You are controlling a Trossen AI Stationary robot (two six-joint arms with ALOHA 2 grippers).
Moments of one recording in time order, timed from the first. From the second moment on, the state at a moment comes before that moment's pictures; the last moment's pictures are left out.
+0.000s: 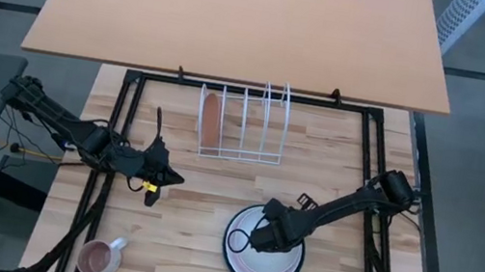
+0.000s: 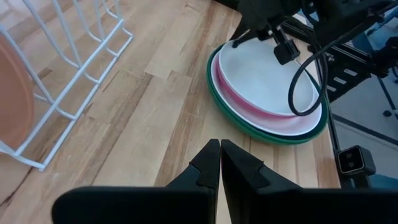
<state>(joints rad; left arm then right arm) -0.41 0.85 0.66 -0.33 -0.38 -0.58 0.45 1.98 1.46 -1.29 0.26 1.08</state>
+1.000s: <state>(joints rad) -0.45 1.16 0.67 0.17 -0.38 -0.45 0.53 1.98 1.65 -1.54 0.40 1.16</state>
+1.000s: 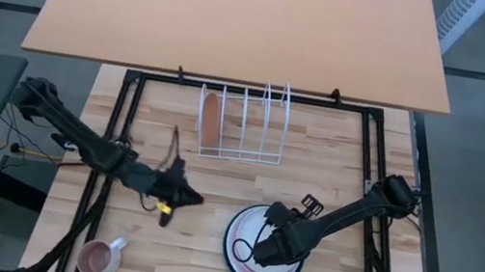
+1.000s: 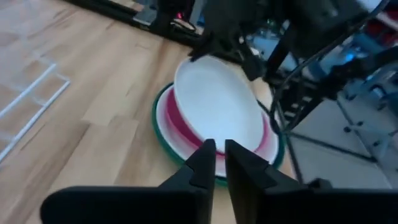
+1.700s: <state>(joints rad) -0.32 1.77 1.04 0.17 -0.27 -0.48 0.54 1.98 1.65 -1.54 0.40 1.17</state>
